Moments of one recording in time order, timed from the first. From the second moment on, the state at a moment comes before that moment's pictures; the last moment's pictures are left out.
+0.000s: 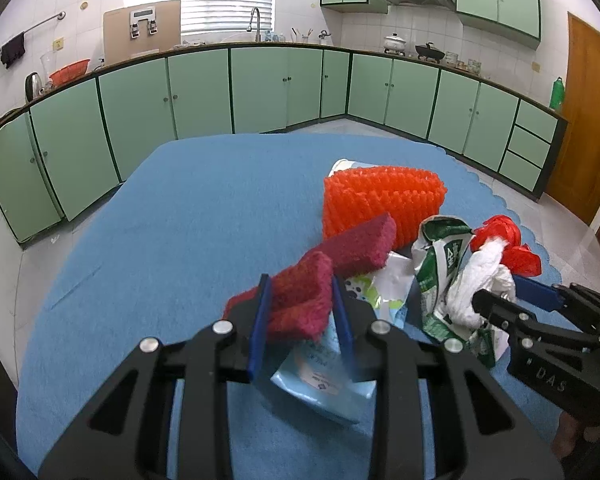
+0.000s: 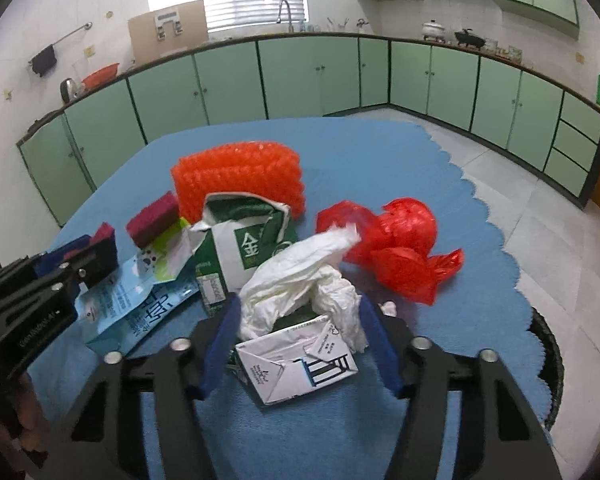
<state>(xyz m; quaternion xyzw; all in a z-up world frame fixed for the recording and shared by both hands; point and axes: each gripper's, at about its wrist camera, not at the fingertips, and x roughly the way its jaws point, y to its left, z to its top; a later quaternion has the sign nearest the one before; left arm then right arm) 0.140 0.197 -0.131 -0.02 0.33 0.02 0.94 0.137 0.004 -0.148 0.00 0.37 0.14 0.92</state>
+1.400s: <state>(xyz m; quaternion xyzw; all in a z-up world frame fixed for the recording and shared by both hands) 0.118 0.206 -0.057 -0.02 0.26 0.02 0.96 0.105 -0.039 -0.068 0.04 0.29 0.15 0.95</state>
